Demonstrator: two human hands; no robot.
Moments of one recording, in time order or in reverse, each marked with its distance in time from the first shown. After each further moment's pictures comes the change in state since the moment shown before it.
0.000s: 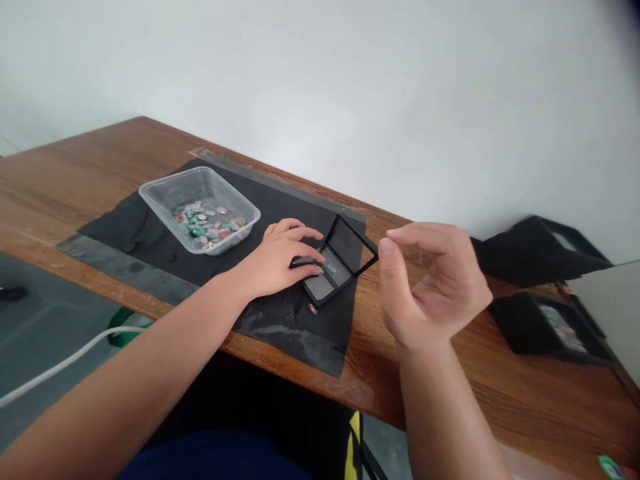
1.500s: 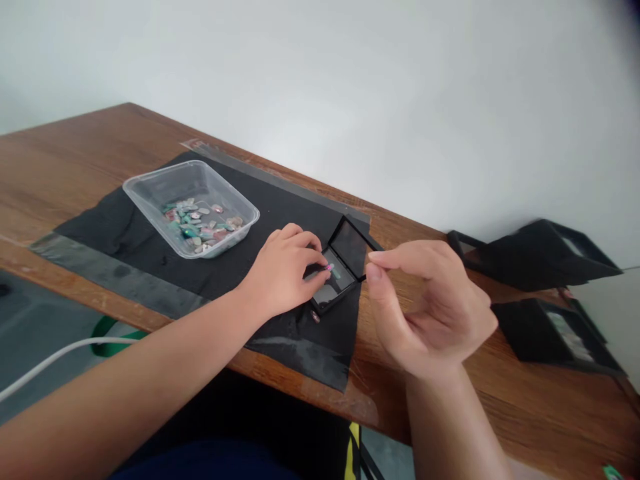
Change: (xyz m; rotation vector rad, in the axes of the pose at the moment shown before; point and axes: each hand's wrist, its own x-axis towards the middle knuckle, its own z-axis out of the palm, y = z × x) left_hand 0.000 0.023 0.011 0.107 0.145 -0.046; right_hand -0.003 -0.007 0.002 0.029 -0.186 -0.051
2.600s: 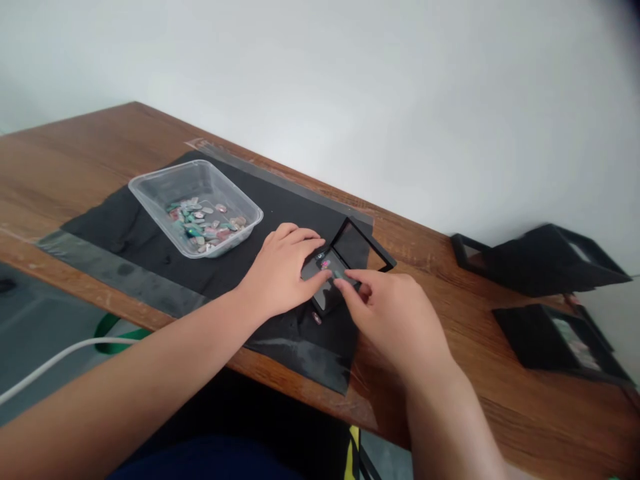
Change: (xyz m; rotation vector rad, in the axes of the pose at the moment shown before) left_hand -0.003 -0.003 -0.002 -0.018 -0.010 -0.109; right_hand -0.008 0.003 0.005 -0.427 -0.679 0.414
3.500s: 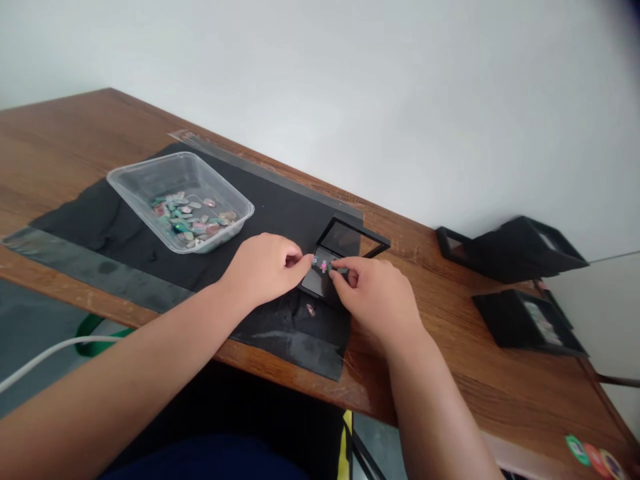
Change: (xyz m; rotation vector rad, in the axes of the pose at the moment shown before) left_hand 0.000 -0.001 -0.011 0.035 -0.112 -0.148; right_hand 0.010 -0.001 0.008 -0.051 -0.187 0.178
